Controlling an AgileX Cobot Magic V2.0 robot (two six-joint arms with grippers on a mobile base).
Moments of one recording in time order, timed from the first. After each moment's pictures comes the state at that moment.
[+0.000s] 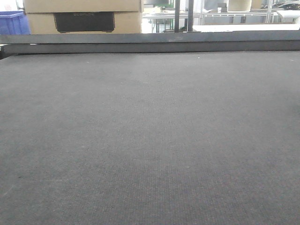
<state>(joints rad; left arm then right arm) -0.23 0.88 -1.15 0.06 0.86 -0.08 -0.04 0.70 -0.85 0.15 0.70 -0.15</state>
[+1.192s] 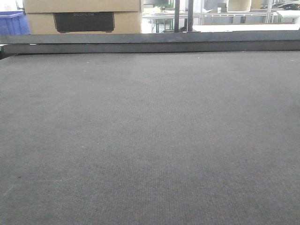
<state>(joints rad) -0.25 0.78 -1.15 0.06 0.92 -0.03 -0.04 0.49 -1.07 0.16 0.93 -0.16</state>
